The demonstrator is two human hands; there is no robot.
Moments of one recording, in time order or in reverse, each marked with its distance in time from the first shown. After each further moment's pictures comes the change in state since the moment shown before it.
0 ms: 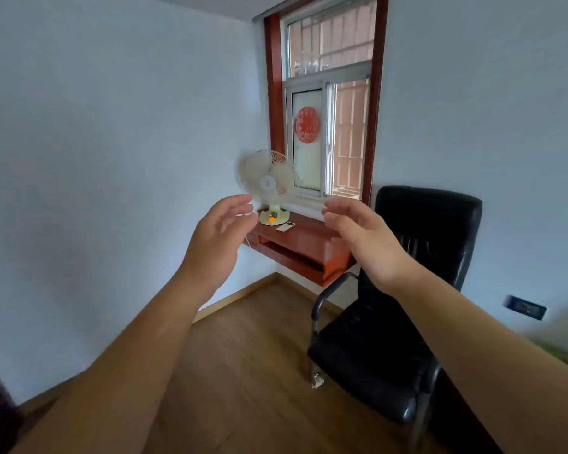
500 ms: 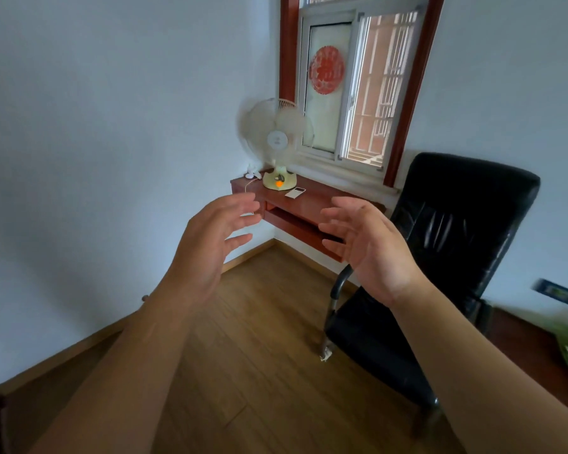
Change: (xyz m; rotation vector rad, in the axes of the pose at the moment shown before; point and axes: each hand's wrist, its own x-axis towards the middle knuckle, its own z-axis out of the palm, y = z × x) left_hand 0.109 -0.175 -0.131 -0.351 -0.056 -0.250; right_hand 0.124 0.075 0.190 0.468 0.086 0.219
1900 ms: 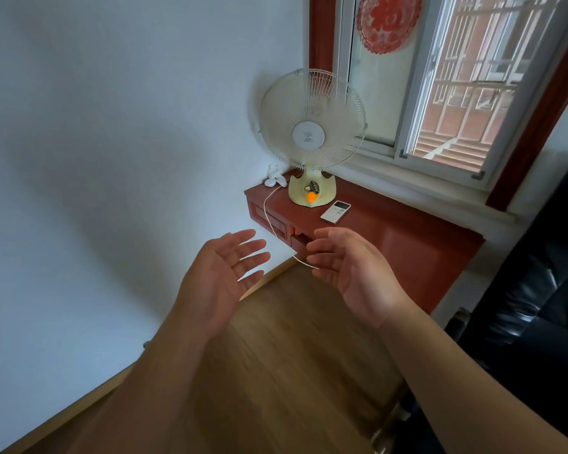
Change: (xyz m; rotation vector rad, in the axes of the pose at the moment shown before) left_hand 0.477 -0.231 -0.057 -0.257 0.125 -0.367; right_hand 0.522 0.208 -0.006 0.166 -0.005 0.301
